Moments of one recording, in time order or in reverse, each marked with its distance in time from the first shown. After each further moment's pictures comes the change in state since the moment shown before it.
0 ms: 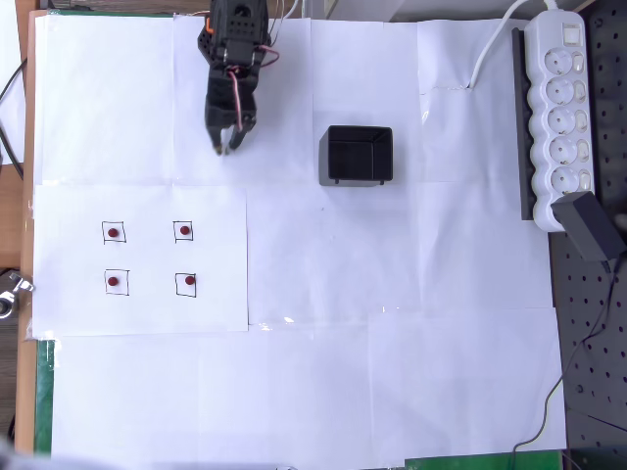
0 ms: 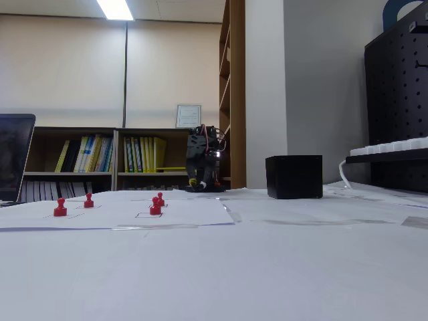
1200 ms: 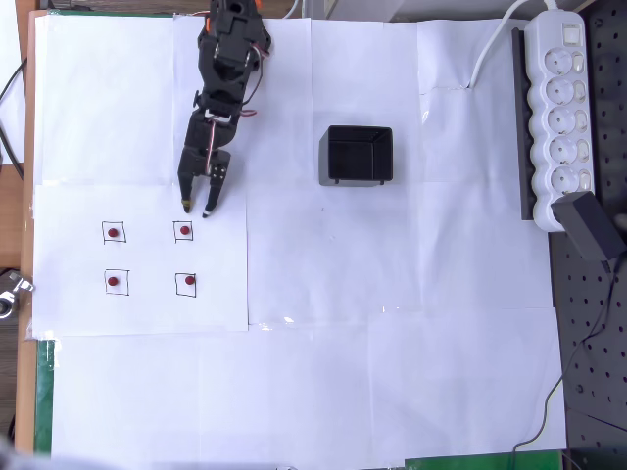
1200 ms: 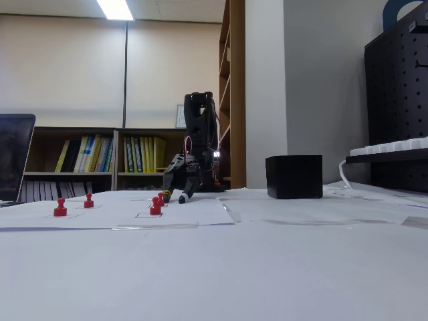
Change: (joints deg) arm 3.8 77.9 24.3 -70.1 -11.6
